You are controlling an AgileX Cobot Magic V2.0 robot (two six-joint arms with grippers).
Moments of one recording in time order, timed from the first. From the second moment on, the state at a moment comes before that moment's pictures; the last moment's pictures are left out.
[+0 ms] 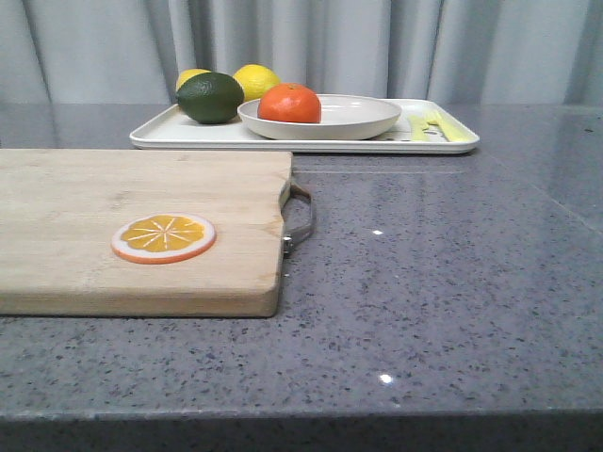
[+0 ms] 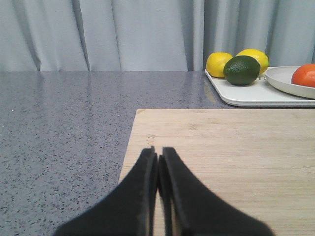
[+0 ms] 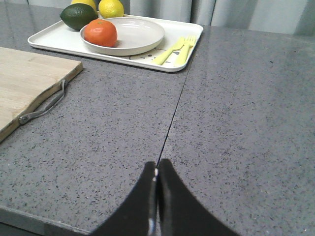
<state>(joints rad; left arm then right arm) -0.01 0.00 0.00 -0.04 0.09 -0.03 0.14 -0.01 -0.48 0.20 0.81 -0.13</state>
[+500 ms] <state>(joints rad) -0.01 0.00 0.00 -0.04 0.09 -0.03 0.03 -0.01 -0.24 0.12 0.24 -0.10</state>
